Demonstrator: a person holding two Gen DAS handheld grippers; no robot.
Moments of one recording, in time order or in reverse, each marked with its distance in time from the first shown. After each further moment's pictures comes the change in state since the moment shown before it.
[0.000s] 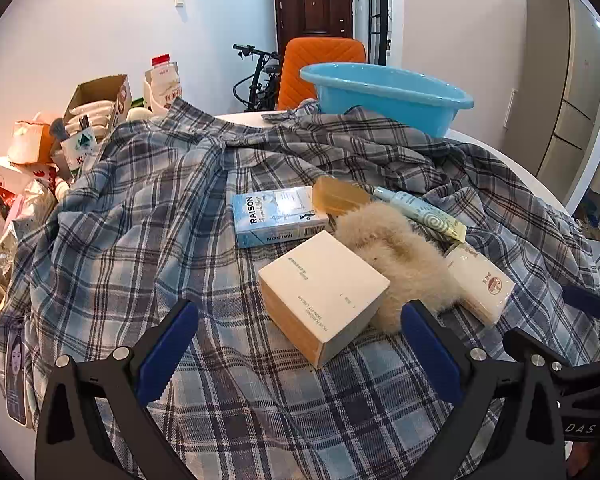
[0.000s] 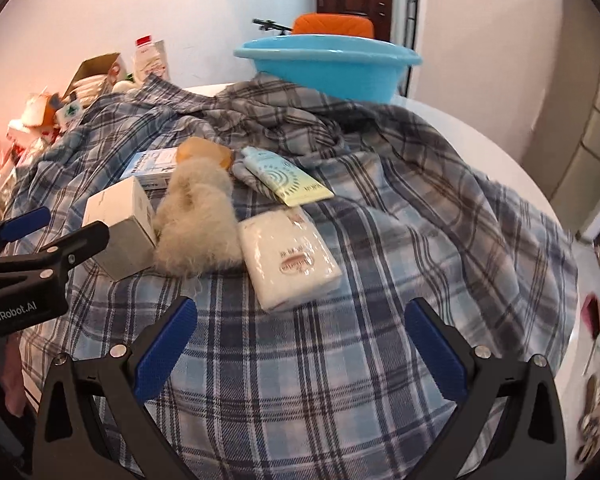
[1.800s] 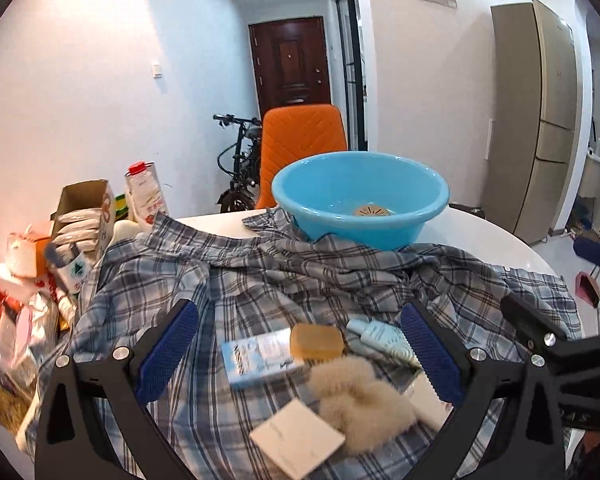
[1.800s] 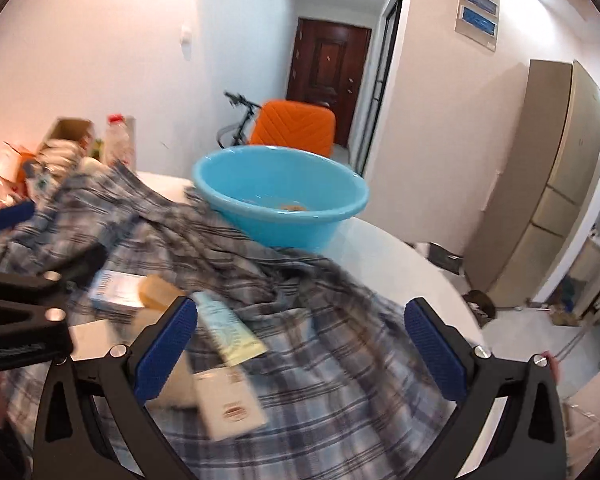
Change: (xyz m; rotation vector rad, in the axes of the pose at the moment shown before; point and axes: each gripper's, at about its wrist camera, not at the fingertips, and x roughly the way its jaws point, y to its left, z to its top) left arm -0.025 -0.029 0.116 0.066 -0.164 -0.006; right arm -0.053 -0.003 0.114 -0.111 -0.259 -0.218
